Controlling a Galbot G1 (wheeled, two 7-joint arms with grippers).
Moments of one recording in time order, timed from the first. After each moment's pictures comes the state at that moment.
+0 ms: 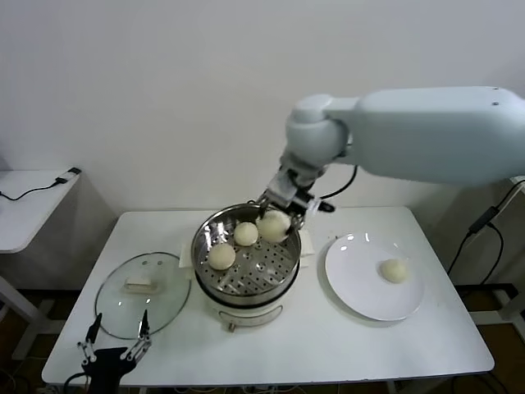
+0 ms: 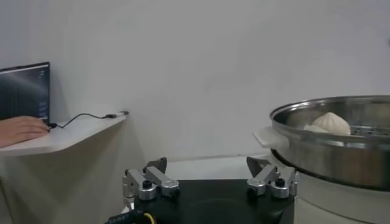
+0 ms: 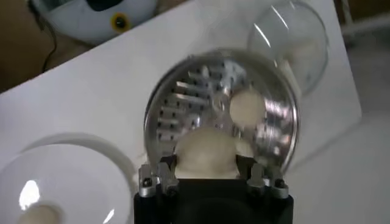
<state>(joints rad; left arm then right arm) 1.94 -1.53 -0.71 -2.22 -0.03 -0.08 -0.06 0.99 1.20 -1.56 1.67 0.27 0.08 -0.99</state>
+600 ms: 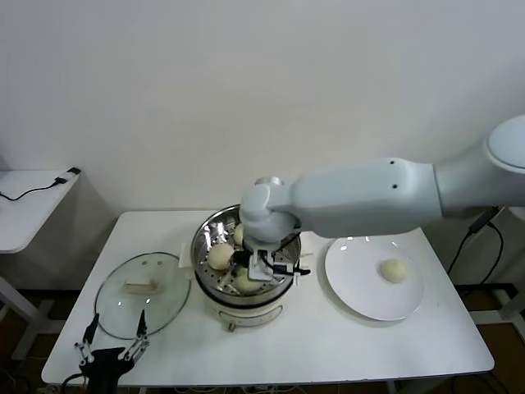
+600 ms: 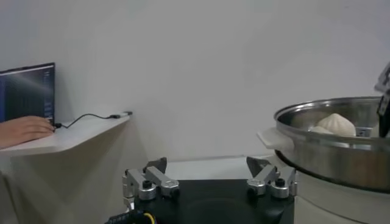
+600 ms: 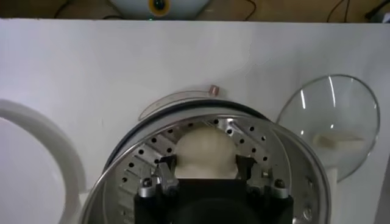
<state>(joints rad) 1.94 -1.54 -0.71 -2.22 -0.03 -0.08 -0.07 0.74 1.30 -1.58 1.64 -0.10 0.15 -0.86</state>
